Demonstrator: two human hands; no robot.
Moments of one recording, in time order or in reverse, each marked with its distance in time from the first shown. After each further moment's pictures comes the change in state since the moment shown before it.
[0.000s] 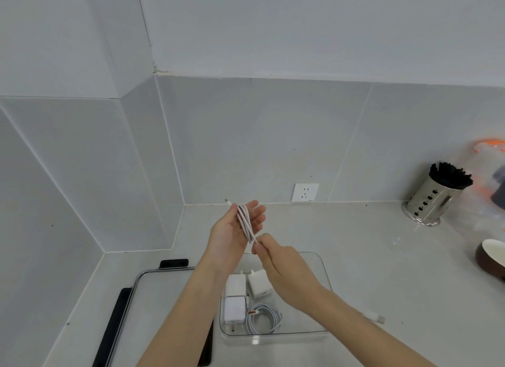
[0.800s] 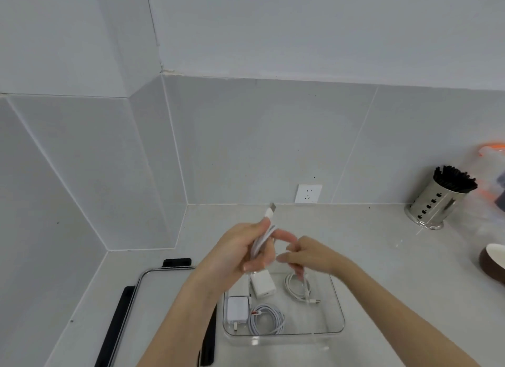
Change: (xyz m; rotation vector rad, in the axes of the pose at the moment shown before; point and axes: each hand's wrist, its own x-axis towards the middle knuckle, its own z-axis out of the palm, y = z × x) left_hand -0.054 0.022 0.018 0.462 -0.368 -0.010; right_hand 0.033 0.076 -0.022 0.181 -0.360 0.346
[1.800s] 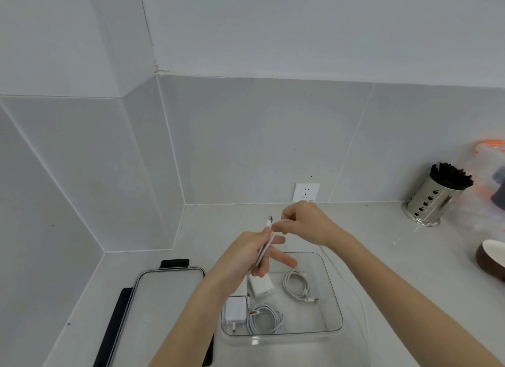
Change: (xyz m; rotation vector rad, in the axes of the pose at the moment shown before) left_hand 0.018 -0.022 0.006 0.199 0.186 -0.209; right_hand -0.005 -0.051 -0.033 -0.175 0.261 -0.146
